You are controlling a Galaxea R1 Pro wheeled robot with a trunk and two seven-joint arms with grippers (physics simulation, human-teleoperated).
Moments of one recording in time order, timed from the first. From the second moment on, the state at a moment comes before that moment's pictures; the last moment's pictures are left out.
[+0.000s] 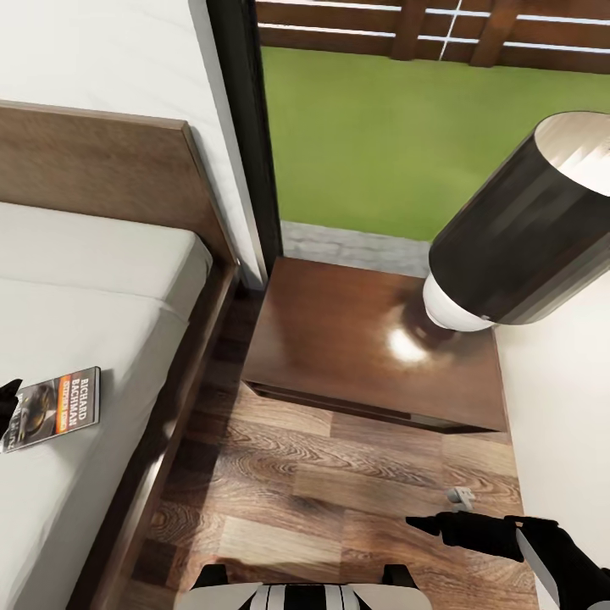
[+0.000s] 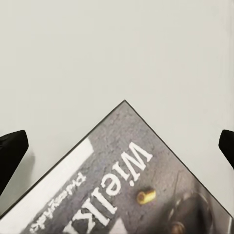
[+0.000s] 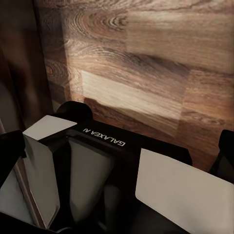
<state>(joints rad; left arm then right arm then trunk) -0.68 0.38 0.82 -0.83 0.70 0.32 -0.16 -0.46 -0.32 -0.03 -0.60 -0.13 0.45 1.00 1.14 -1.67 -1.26</state>
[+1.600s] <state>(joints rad) -0.68 0.38 0.82 -0.83 0.70 0.32 -0.16 -0.46 -0.32 -0.03 -0.60 -0.13 0.44 1.00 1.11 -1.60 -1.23</state>
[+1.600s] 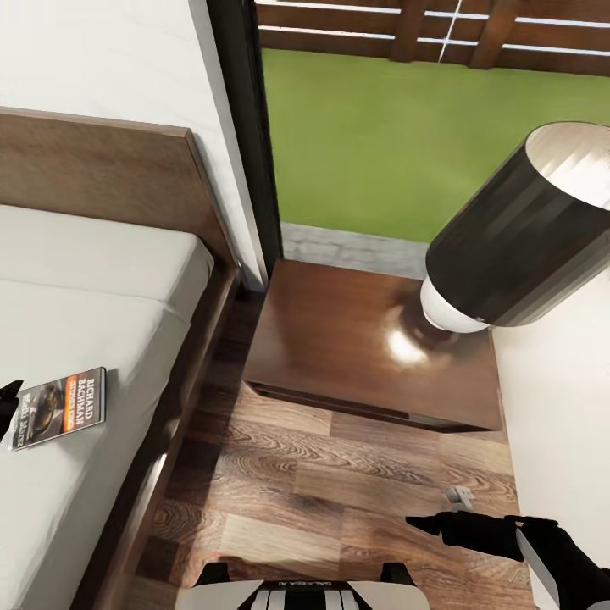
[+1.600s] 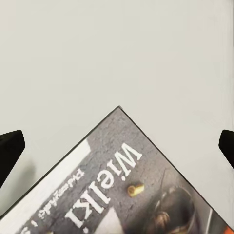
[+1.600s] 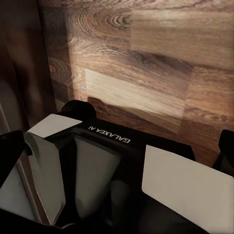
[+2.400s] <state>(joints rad) -0.68 0.38 0.82 -0.83 0.70 0.32 -0.16 -0.46 -0.32 -0.03 -0.60 -0.13 0.45 1.00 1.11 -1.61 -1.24</state>
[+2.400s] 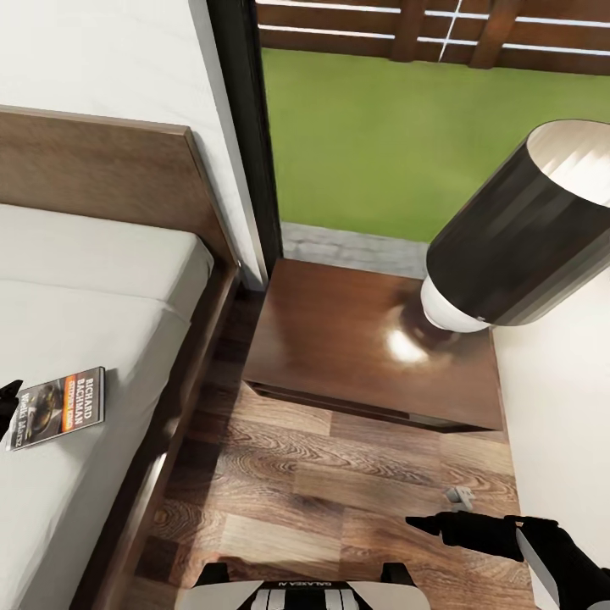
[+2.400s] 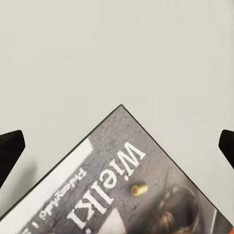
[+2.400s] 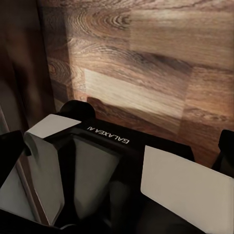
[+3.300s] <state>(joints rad) -0.68 0.38 0.82 -0.83 0.70 0.32 -0.16 -0.46 -0.32 -0.03 -0.60 -0.13 0.45 1.00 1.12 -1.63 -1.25</state>
